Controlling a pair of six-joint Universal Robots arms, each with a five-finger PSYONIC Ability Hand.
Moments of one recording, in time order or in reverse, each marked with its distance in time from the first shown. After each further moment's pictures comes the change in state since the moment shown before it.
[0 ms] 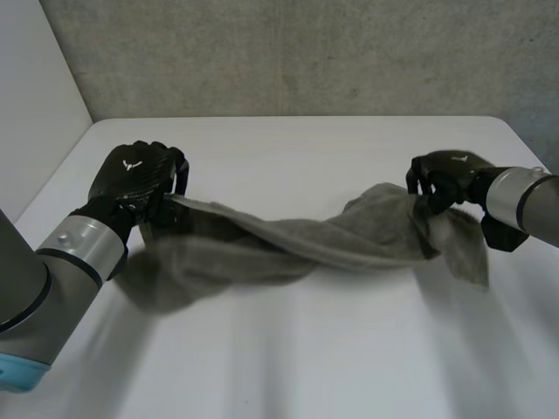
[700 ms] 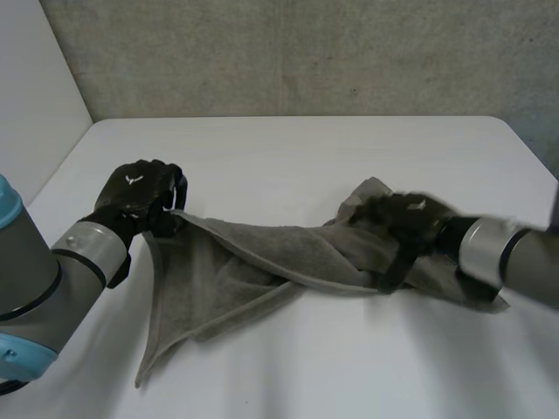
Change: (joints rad) left arm 0.030 -0.097 0.039 -0.035 0.008 -0.055; right arm 0.101 -0.179 0.336 -0.084 -0.101 -0.107; left_hand 0.000 0.000 0.001 0.000 0.001; right_hand -1.000 -1.021 -1.047 -1.037 -1.032
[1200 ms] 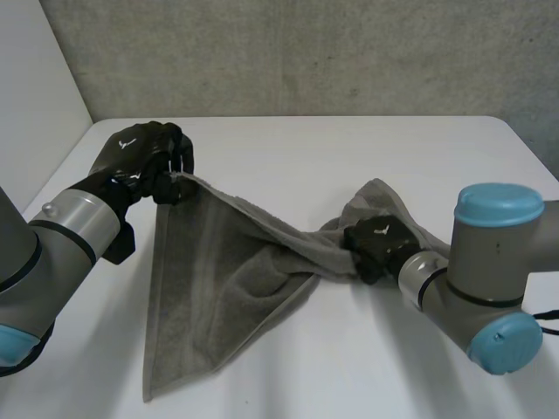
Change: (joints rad) left arm -0.027 0.083 0.093 -0.093 0.015 -0.178; right arm 0.180 0.225 0.024 -0.377 0.318 0.023; left_hand 0.000 0.000 0.000 0.000 0.000; right_hand 0.976 1.042 1.038 1.038 1.038
